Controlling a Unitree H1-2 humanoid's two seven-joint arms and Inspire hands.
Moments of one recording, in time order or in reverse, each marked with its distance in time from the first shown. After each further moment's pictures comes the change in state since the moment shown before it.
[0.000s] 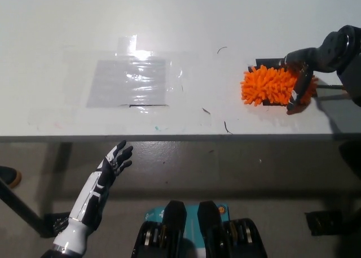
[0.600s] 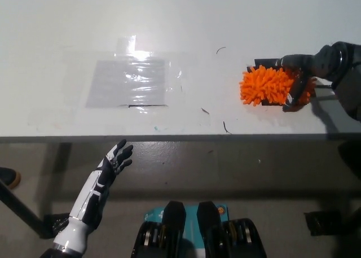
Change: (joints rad) left_arm -0.003 0.000 0.000 0.002 0.001 0.003 0.000; right_arm 0.053 0.023 -0.016 0.014 -0.015 -0.072 -0.222
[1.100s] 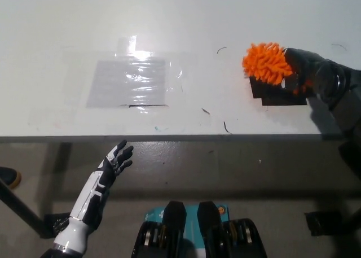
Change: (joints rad) left_arm -0.002 0.000 0.000 0.007 0.001 0.001 0.000; right_arm 0.081 0.014 -0.053 0.000 -0.001 -0.087 -0.355
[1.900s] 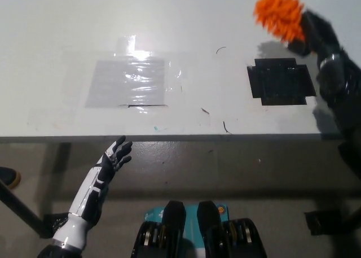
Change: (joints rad) left_arm -0.015 0.001 0.007 0.000 -0.001 0.000 0.000; right_arm -0.038 0.011 -0.264 -0.060 0.063 -0.192 -0.386
